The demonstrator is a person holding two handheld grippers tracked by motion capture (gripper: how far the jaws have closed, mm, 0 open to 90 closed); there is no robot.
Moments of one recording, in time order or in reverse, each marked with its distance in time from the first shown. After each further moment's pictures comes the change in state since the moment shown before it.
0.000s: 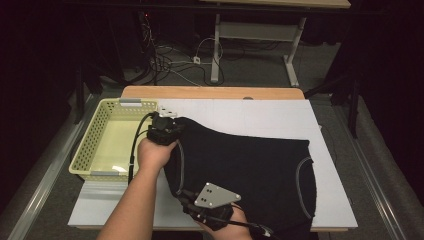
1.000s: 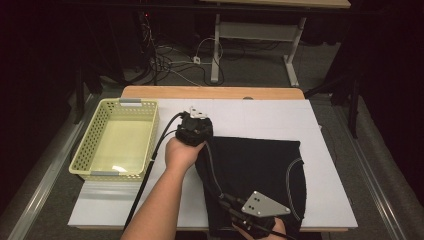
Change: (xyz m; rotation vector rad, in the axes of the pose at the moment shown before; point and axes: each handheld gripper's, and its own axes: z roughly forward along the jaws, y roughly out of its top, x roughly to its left) left arm -0.071 0.023 0.042 -0.014 -0.122 0.066; right arm -0.032 -0.057 -0.073 -0.001 -0.144 0.083
